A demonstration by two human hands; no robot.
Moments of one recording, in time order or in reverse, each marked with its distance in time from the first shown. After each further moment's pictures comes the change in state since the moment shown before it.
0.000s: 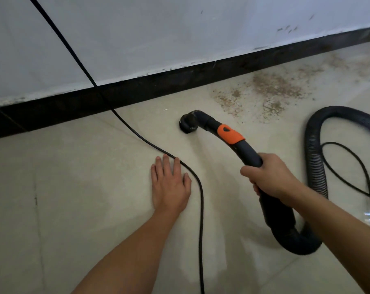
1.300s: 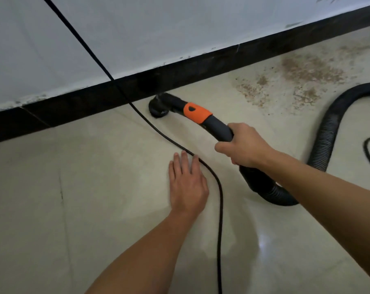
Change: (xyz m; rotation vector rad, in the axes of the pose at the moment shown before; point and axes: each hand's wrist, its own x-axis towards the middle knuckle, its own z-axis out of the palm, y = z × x) left_hand -0.003 -0.003 -0.003 -0.038 -0.102 0.011; right_hand 0.054 -0.073 0.055 -0.206 -0.131 -0.255
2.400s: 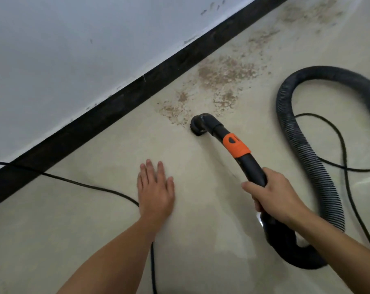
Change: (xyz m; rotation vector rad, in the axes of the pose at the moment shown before) left_hand 0.069 0.088 0.011 0.101 -0.175 0.114; right_hand -0.106 0.177 -0.092 0.472 0.225 0.395
